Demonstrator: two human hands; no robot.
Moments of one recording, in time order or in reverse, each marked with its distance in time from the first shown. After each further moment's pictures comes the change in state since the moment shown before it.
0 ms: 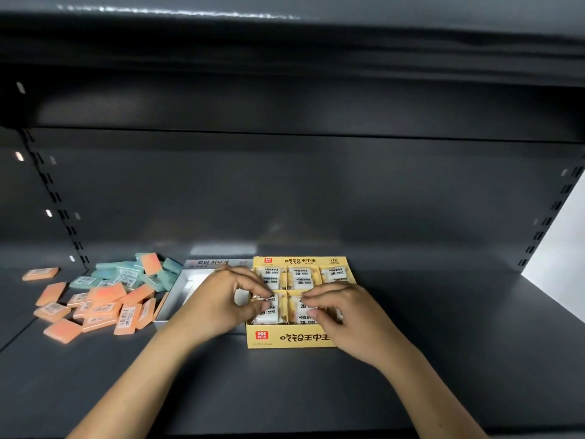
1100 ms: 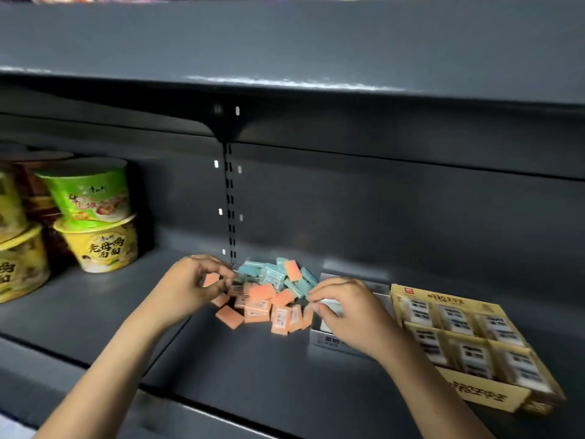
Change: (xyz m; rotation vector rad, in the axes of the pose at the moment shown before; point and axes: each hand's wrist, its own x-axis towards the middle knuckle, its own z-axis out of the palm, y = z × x) left_hand -0.125 -0.124 -0.193 0.196 0.263 -0.279; right_hand 0.113 -0.152 0.103 0.012 -0.046 -0.239
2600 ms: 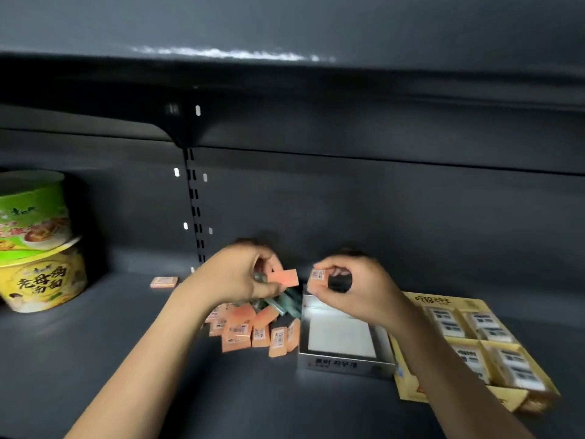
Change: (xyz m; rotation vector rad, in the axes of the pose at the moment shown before) left_hand 0.086 0.057 0.037 0.034 -0.298 0.182; right_hand 0.032 0.036 -0.022 0.143 0.164 0.179
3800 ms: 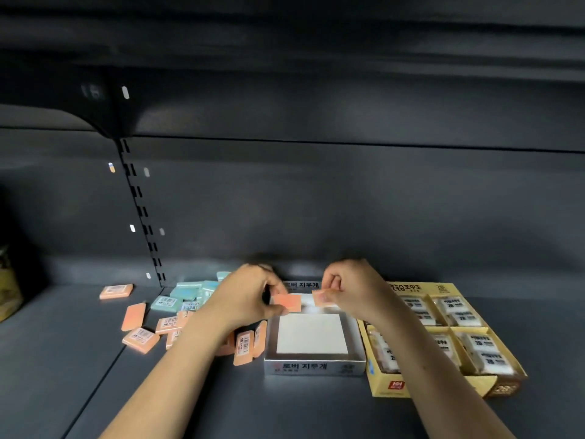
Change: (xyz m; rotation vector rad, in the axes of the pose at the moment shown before) left_hand 0.042 0.006 0.081 0.031 -0.073 0.031; right_hand -0.004 0.053 -0.012 -0.195 -0.131 0.234
